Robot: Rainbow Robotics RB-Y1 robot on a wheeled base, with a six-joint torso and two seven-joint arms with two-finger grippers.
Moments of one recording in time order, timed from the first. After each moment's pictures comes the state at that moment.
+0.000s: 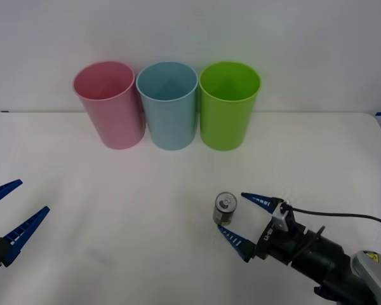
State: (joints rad) right arm 0.05 -0.35 0.17 -1.35 1.05 -0.84 0.42; left arm 0.35 0.40 0.52 -1.66 -0.96 -1.22 0.00
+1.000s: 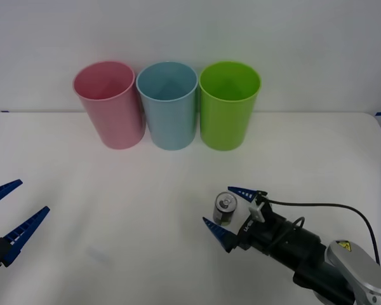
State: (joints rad) right arm -0.01 -0.35 0.29 -1.35 1.05 -0.67 0.43; left arm 0.35 0.40 0.52 -1.66 -0.96 -1.22 0.00
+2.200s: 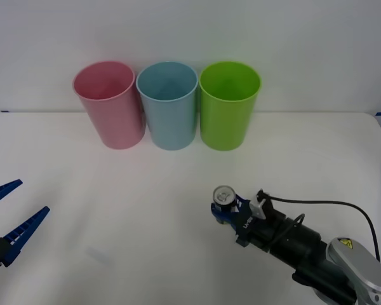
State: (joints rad) right arm -0.01 -0.35 0.28 -1.39 1.02 -0.69 0.43; left arm 0.35 0.40 0.52 -1.66 -0.96 -1.22 0.00
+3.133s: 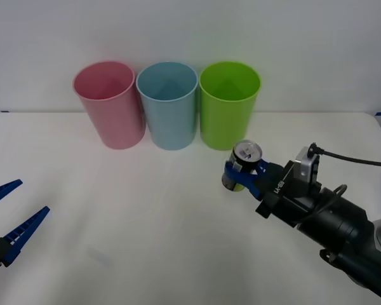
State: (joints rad) right arm 0.09 -0.53 0.23 -1.89 0.93 -0.58 0.06; left arm 0.35 0.40 0.52 -1.66 -0.96 -1.22 0.00
